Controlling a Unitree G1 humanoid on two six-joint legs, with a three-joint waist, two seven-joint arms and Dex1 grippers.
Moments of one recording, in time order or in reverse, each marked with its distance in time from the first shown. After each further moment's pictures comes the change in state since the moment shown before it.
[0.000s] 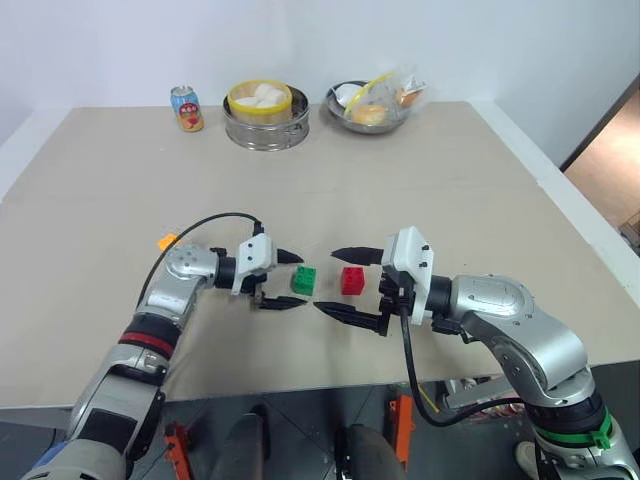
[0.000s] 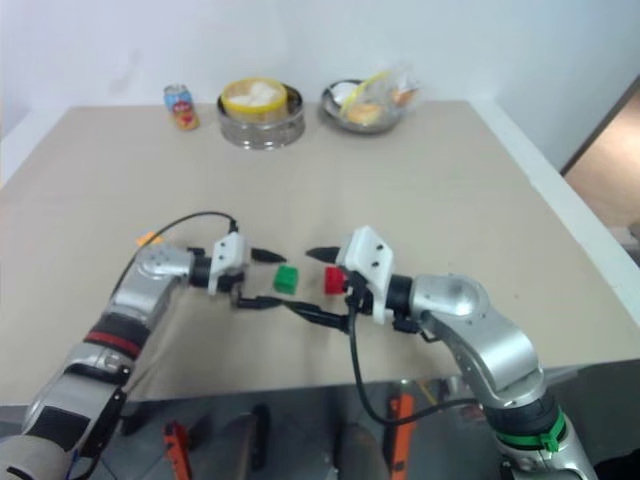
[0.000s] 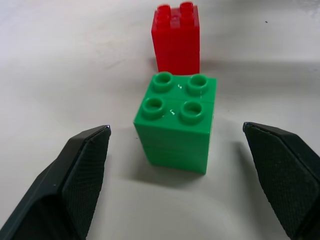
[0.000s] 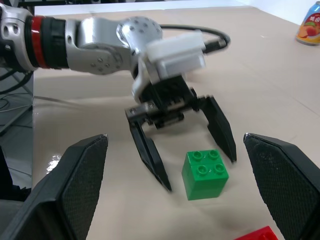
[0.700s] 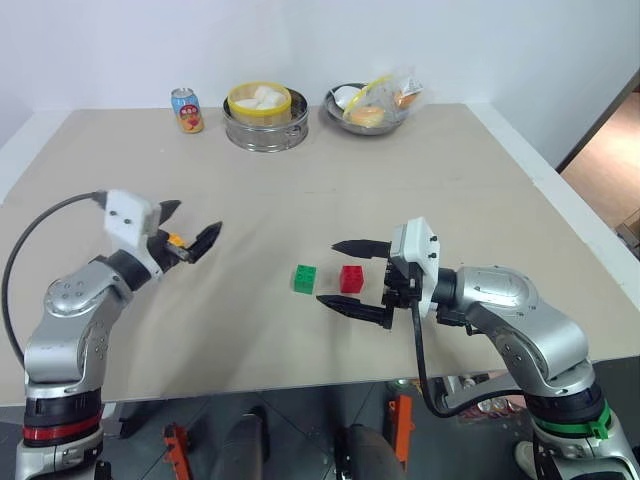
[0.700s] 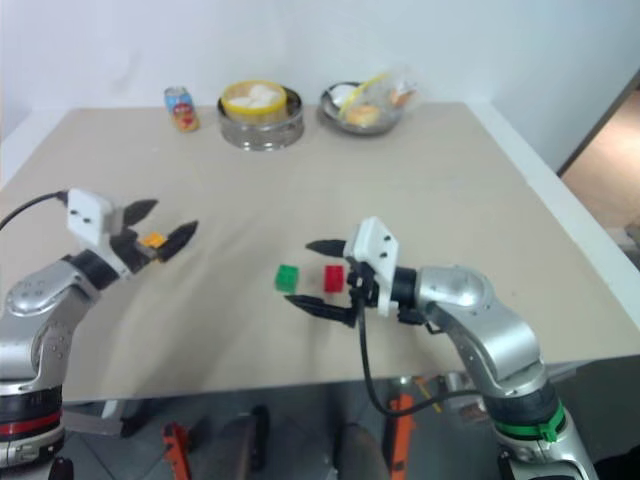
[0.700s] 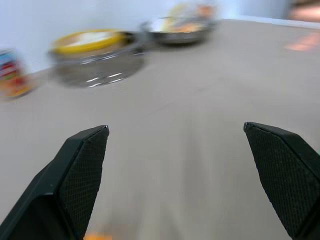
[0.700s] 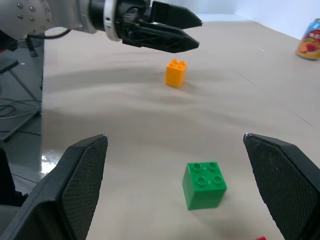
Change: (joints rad) left arm 0.418 0.042 0.508 -0.789 -0.223 0.638 0.770; right arm -0.038 0.010 -0.013 0.061 0.025 -0.043 0.071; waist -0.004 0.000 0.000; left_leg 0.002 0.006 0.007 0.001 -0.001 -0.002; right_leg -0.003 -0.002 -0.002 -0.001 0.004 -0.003
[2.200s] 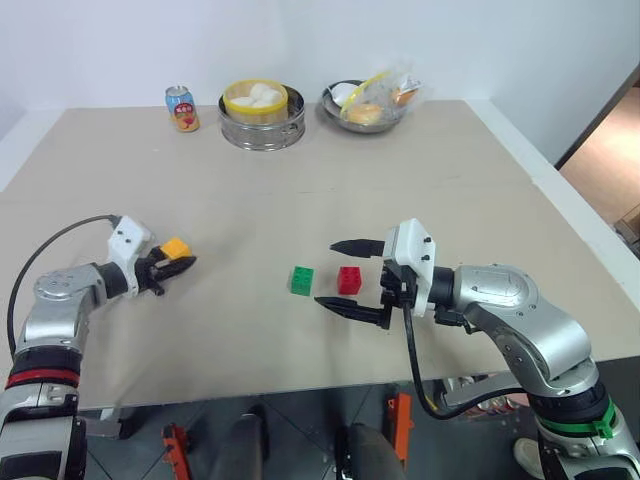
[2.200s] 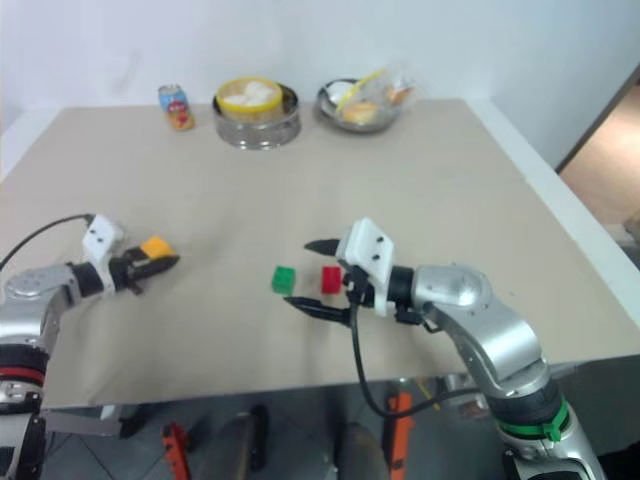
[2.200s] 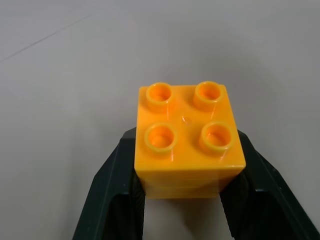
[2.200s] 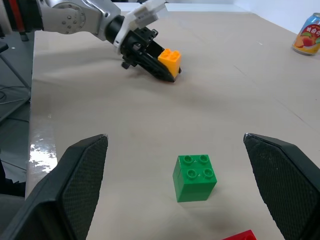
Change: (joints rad) left arm -0.207 0.218 -0.205 0.753 0.130 -0.417 -0.537; right arm -0.012 -0.035 0.027 -0.042 -0.026 0.023 -0.043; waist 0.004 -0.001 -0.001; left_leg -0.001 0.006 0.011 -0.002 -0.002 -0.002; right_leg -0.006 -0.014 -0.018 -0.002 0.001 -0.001
